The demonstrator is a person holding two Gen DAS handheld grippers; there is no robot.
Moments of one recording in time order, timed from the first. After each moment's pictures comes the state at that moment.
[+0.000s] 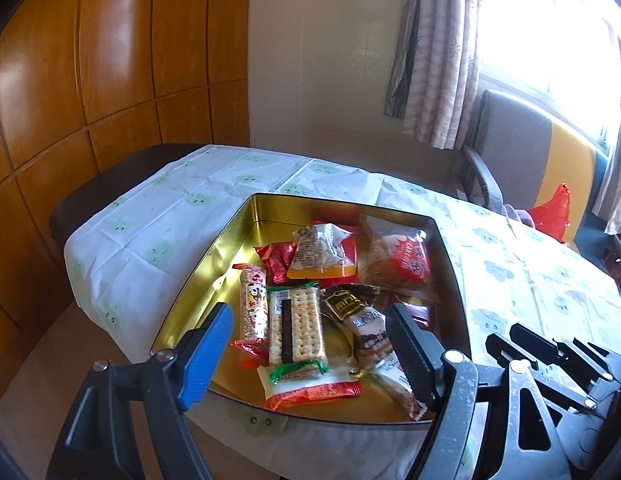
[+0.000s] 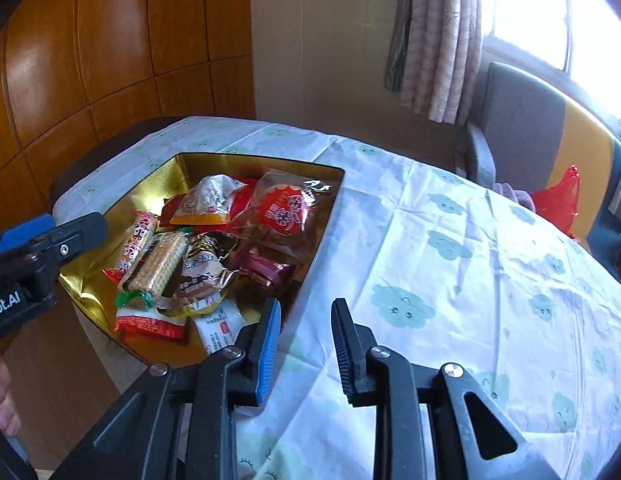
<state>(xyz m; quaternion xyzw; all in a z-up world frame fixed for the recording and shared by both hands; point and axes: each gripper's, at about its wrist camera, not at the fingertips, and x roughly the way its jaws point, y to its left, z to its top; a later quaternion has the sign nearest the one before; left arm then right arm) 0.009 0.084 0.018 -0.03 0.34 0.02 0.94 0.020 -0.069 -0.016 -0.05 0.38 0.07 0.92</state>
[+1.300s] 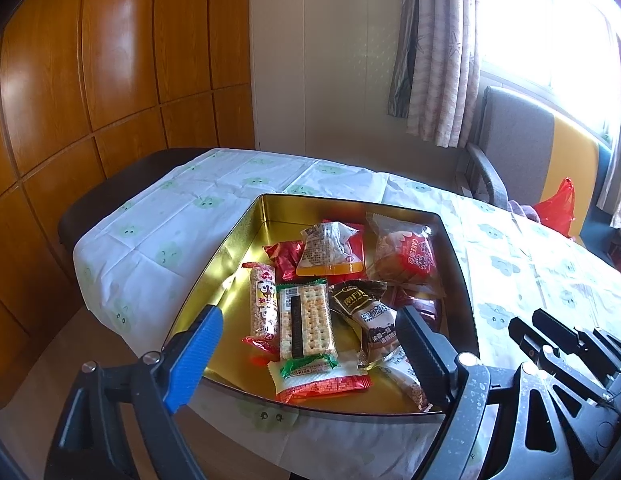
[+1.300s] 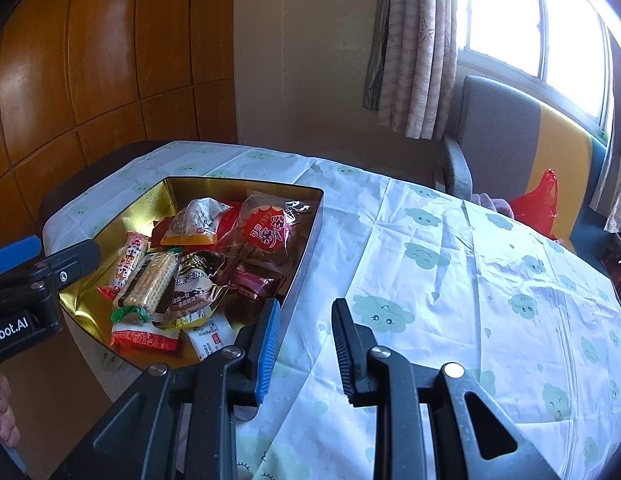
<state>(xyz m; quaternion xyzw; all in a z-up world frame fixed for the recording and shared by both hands) 0.003 0.087 0.017 -0.02 0.34 0.03 0.94 0.007 -0.070 -0.008 -0.04 0.35 0.04 0.94</state>
